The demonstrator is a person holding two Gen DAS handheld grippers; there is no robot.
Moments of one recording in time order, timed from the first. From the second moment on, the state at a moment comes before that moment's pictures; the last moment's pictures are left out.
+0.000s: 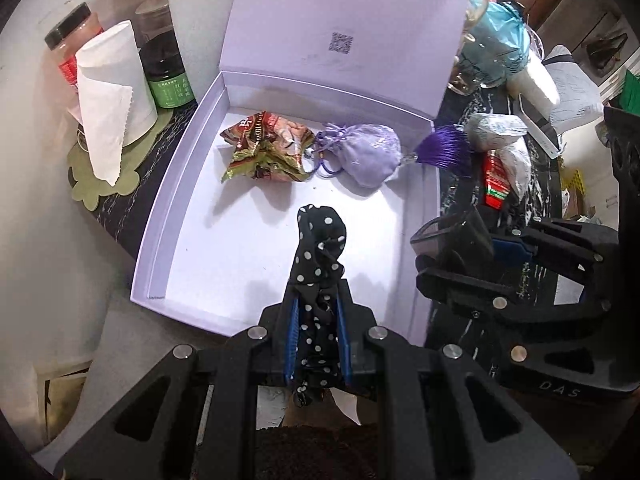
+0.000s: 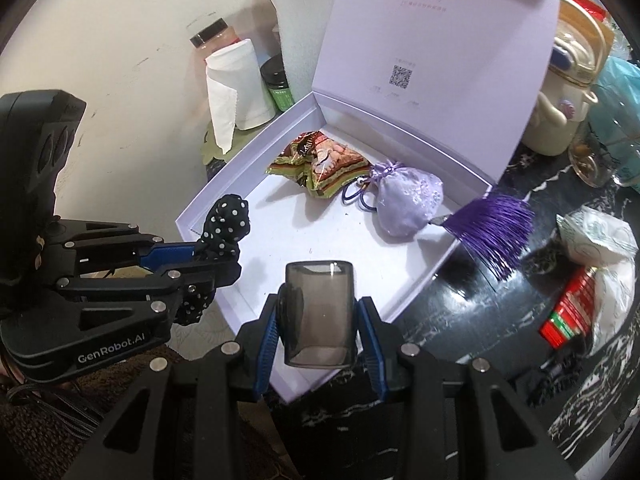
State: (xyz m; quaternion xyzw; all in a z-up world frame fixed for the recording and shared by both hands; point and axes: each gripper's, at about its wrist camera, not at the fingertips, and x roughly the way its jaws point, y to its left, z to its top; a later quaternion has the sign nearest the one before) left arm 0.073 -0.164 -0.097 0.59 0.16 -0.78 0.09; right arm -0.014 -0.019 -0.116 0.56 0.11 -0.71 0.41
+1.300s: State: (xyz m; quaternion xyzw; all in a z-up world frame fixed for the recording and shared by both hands) left arm -0.006 -0.226 -0.167 0.64 0.12 -0.76 0.05; right arm -0.070 -0.079 -0.168 0.60 0.11 -0.69 0.39
